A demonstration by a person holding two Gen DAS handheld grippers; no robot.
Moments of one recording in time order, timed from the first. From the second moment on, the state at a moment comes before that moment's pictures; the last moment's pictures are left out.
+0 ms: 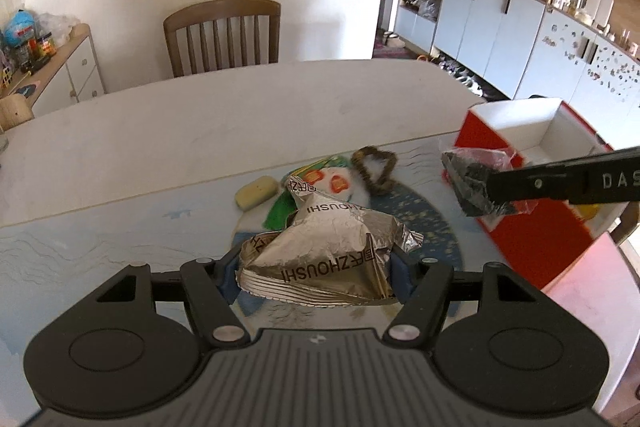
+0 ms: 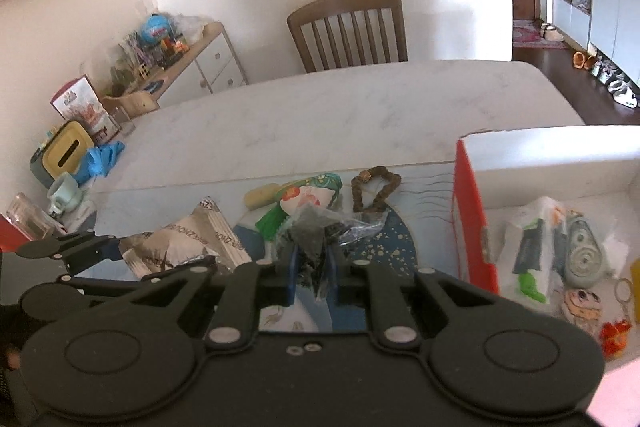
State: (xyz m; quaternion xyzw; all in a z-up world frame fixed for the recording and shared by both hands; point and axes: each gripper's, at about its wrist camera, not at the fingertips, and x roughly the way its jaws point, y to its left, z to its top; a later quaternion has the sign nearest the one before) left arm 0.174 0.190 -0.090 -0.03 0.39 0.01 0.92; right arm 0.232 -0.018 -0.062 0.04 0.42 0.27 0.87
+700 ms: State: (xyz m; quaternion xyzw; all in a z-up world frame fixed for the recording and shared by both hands) left arm 0.193 0.068 -0.054 -0.01 0.36 -0.06 0.93; right arm 0.206 -0.140 -0.043 0.08 0.39 0.22 0.89
